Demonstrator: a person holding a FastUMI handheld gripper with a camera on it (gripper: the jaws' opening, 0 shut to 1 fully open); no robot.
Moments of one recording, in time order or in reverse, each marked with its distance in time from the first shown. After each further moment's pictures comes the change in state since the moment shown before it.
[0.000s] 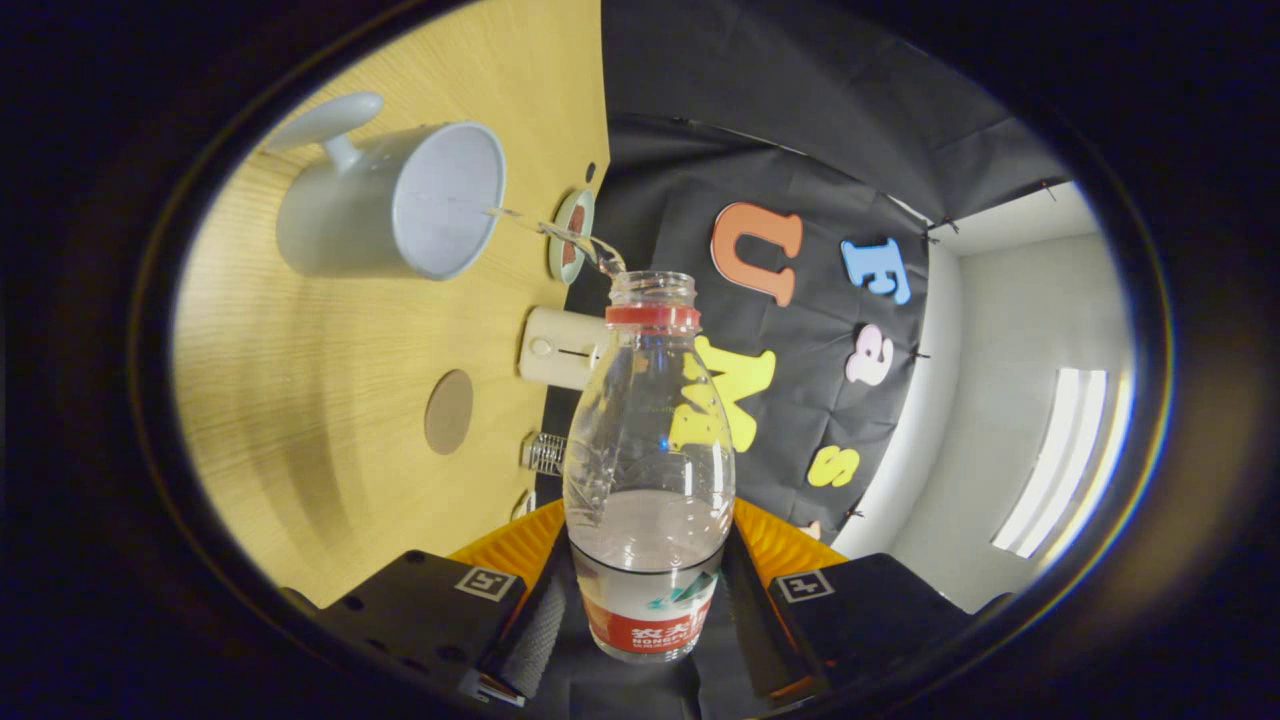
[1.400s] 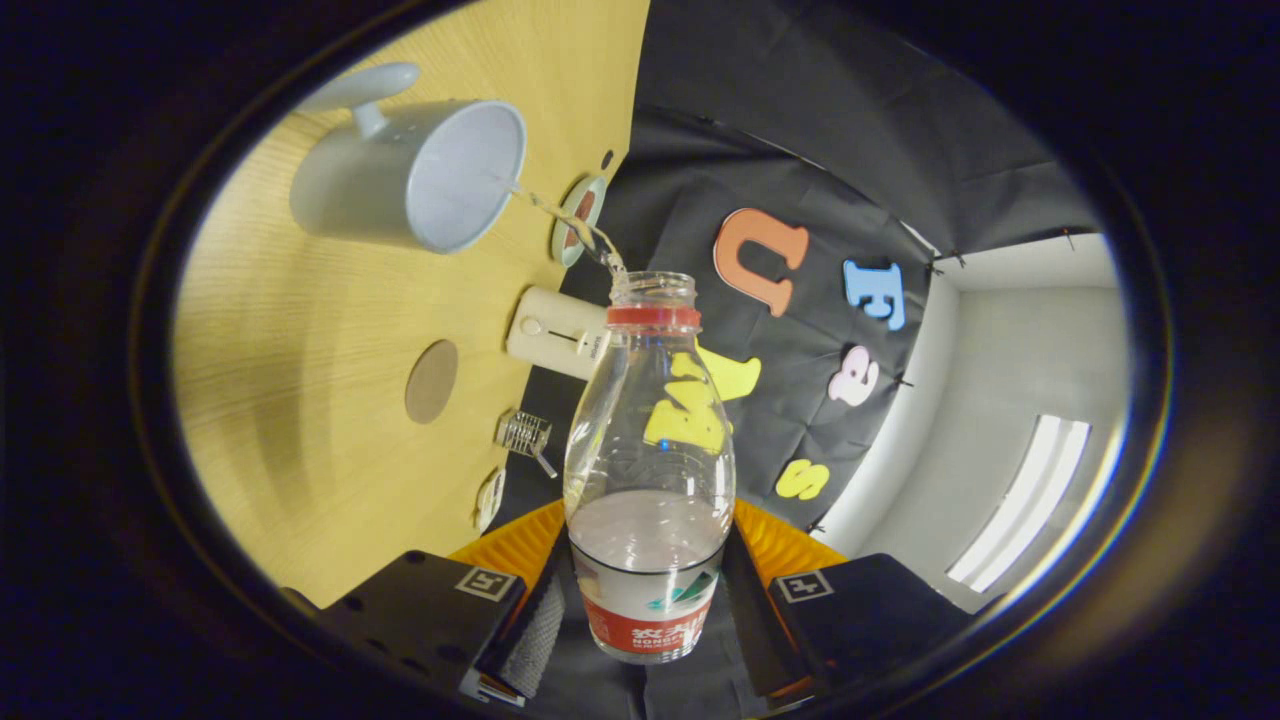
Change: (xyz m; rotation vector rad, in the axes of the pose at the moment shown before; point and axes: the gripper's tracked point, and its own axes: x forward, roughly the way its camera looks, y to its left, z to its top) arm -0.007 -0.019 0.003 -0.125 0.024 -0.042
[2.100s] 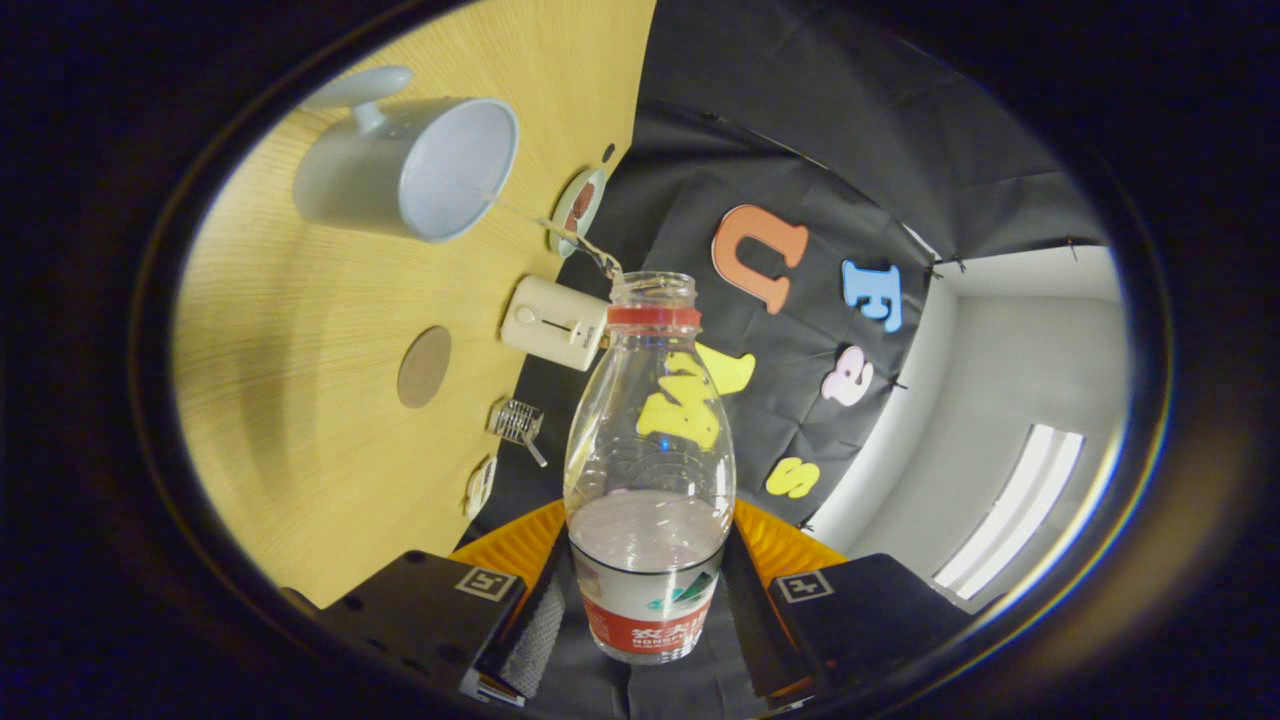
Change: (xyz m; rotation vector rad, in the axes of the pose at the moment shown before) arm -0.003 -0.012 0.000 -0.028 0.026 -0.013
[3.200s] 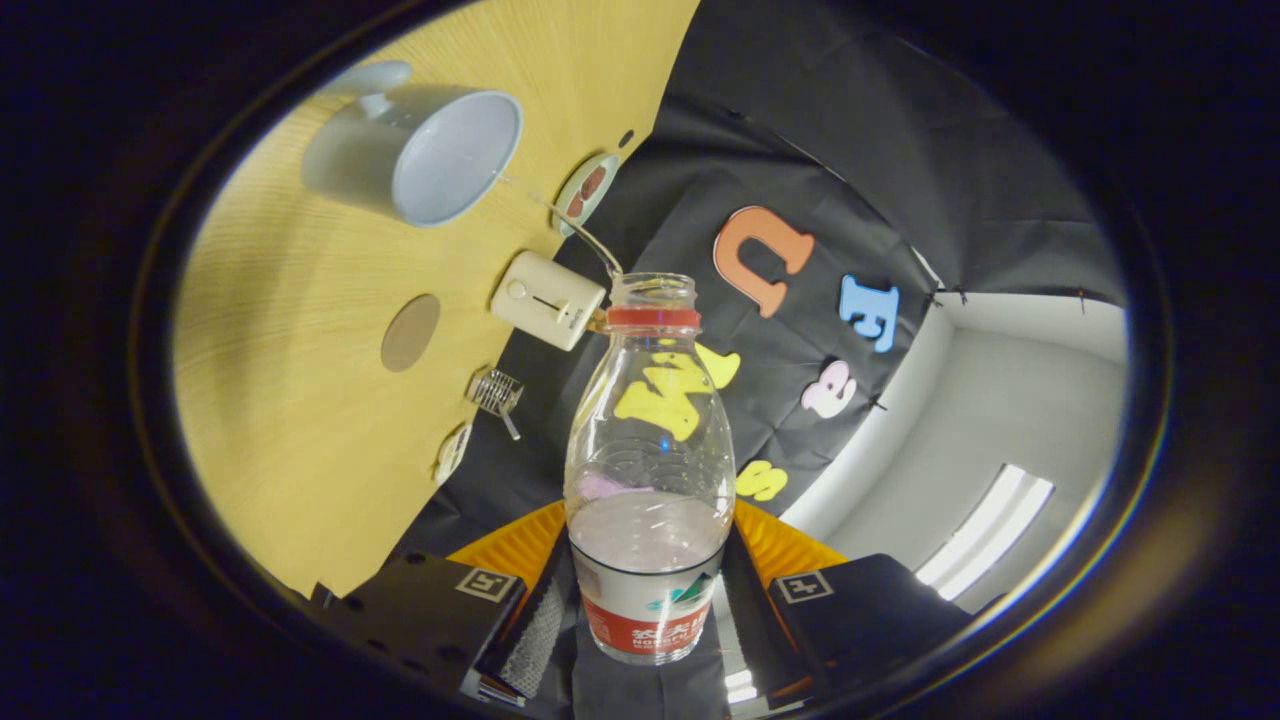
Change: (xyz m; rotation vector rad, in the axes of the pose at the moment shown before) arm -0.009 -0.025 0.009 -0.157 0.061 -0.044
